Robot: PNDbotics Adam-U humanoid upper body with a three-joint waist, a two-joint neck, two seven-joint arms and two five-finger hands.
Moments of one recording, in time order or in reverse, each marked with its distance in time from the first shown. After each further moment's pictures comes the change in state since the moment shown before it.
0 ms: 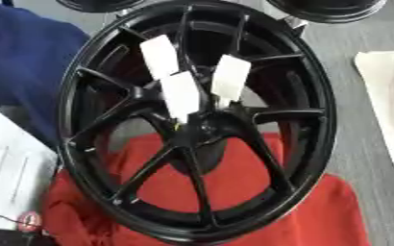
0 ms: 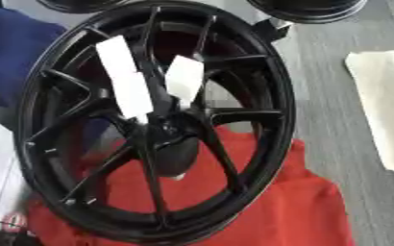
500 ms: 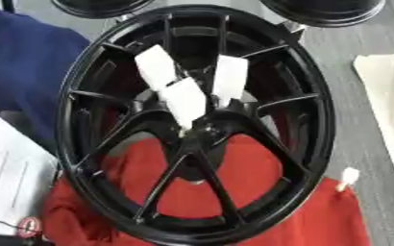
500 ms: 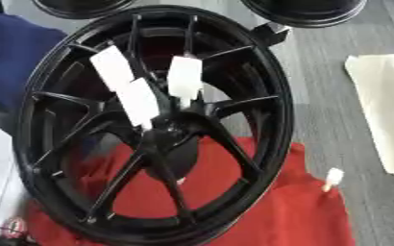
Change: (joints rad) left arm 0.000 0.000 0.000 0.000 0.000 0.000 0.000; right arm -0.004 0.024 -0.033 0.064 0.041 0.094 -0.065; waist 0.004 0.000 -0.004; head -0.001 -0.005
